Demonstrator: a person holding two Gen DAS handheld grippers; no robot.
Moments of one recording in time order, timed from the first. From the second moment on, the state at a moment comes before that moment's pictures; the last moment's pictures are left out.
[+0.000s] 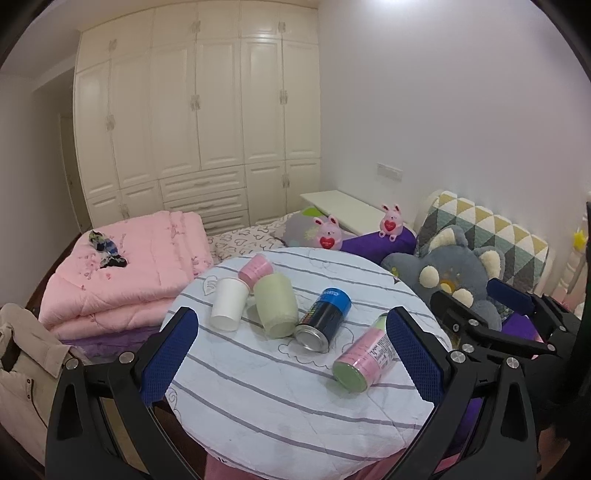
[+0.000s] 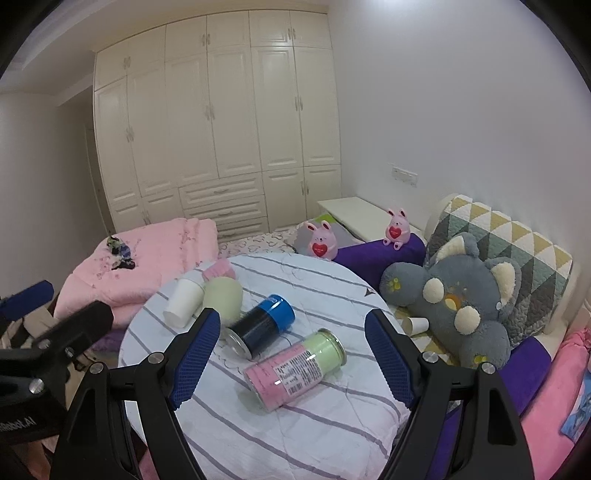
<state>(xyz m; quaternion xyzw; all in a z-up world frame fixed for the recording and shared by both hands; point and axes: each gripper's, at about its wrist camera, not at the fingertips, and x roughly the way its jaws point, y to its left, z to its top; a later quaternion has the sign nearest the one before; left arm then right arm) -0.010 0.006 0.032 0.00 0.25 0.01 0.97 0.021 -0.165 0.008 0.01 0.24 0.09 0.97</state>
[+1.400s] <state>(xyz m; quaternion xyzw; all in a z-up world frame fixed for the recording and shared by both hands) 0.162 0.114 -0.041 -0.06 0.39 0.05 0.92 0.201 -0.059 -0.062 0.01 0.41 0.16 0.90</state>
